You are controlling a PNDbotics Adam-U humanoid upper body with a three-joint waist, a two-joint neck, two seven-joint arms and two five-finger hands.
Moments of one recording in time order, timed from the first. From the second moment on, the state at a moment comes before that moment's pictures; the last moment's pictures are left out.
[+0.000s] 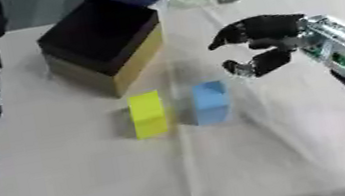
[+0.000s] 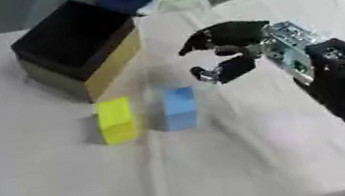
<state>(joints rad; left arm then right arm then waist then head) -0.23 0.30 0.05 -1.99 -0.30 -0.28 0.02 -0.97 -0.43 0.58 -0.87 0.78 -0.66 0.19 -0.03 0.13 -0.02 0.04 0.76</state>
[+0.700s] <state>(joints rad) -0.23 0.30 0.05 -1.99 -0.30 -0.27 0.01 -0.99 -0.36 0.56 -0.81 0.89 -0.69 0.19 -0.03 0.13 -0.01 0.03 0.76</state>
